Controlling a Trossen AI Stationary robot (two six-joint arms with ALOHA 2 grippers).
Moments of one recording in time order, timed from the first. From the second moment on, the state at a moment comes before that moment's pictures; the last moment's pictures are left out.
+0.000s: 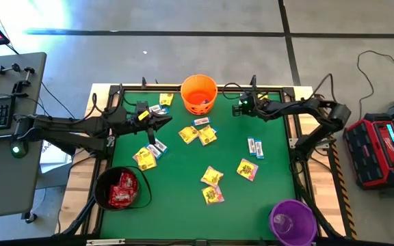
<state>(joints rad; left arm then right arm) 0.07 0.88 0.59 0.23 -0.22 -0.32 -0.63 1.57 0.65 -0.02 0.32 0.65</state>
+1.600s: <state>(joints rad) 0.07 0.88 0.59 0.20 -0.25 -0.30 -0.60 1.27 0.74 -0.34 0.15 0.79</state>
